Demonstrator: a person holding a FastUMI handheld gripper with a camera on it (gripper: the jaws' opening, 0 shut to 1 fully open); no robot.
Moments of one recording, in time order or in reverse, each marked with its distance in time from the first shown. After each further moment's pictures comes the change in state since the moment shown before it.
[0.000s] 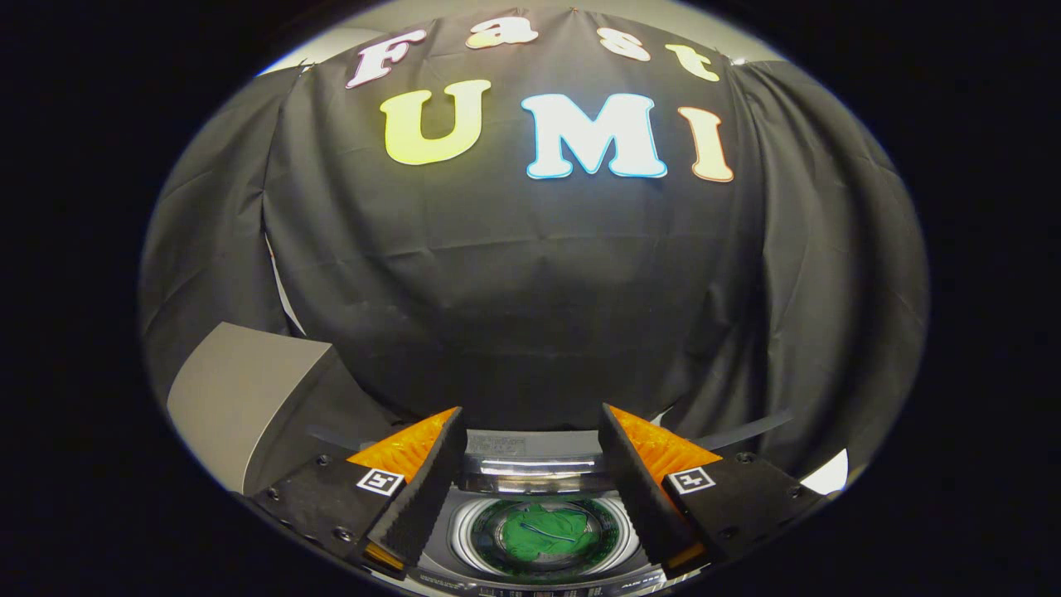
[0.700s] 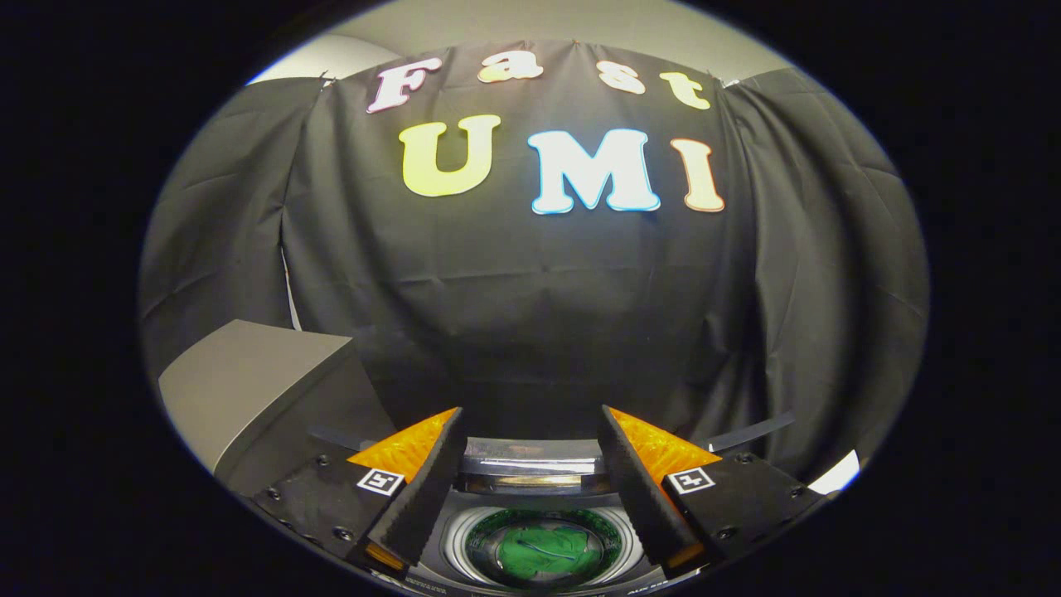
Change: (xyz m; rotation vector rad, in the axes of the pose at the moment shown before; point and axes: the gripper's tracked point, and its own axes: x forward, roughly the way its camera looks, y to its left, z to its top) arm -0.030 0.001 -0.022 -0.013 -0.210 0.008
